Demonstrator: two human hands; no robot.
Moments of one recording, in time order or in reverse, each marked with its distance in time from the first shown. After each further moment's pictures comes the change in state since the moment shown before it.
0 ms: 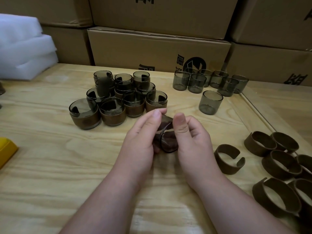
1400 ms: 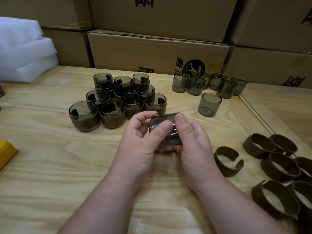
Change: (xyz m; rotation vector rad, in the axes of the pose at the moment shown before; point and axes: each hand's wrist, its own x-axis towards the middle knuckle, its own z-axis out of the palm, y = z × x) left_hand -0.002 0.001 0.002 -0.167 0.032 0.038; right_hand 0.006 0.003 0.001 0.289 -0.021 0.100
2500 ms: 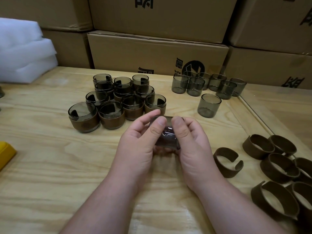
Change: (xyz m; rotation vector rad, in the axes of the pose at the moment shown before) left_hand -0.002 0.004 0.004 0.004 0.003 -0.016; right_hand -0.002 -0.004 0.002 0.002 0.009 0.013
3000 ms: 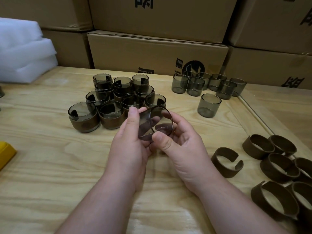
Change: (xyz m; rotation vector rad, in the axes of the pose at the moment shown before) left_hand 0.008 0.000 -0.008 -0.073 0.157 -0.094; right_hand -0.001 0.002 0.000 -0.172 -0.185 -0.062
